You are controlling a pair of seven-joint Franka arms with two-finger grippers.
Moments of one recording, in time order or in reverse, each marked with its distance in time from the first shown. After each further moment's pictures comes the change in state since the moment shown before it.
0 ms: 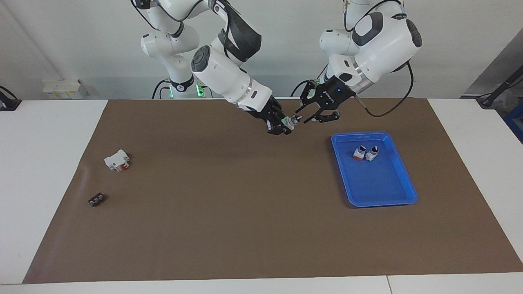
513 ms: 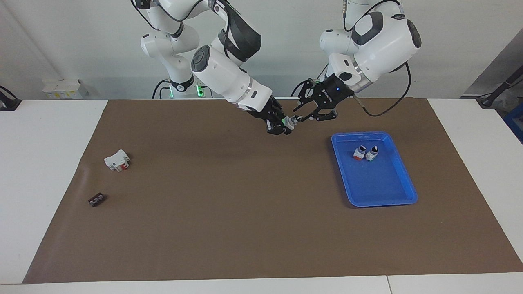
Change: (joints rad) left arm -0.004 0.000 0.000 -0.001 -0.037 0.013 -0.022; right arm 0.000 0.000 0.000 0.000 0.000 0.000 0.000
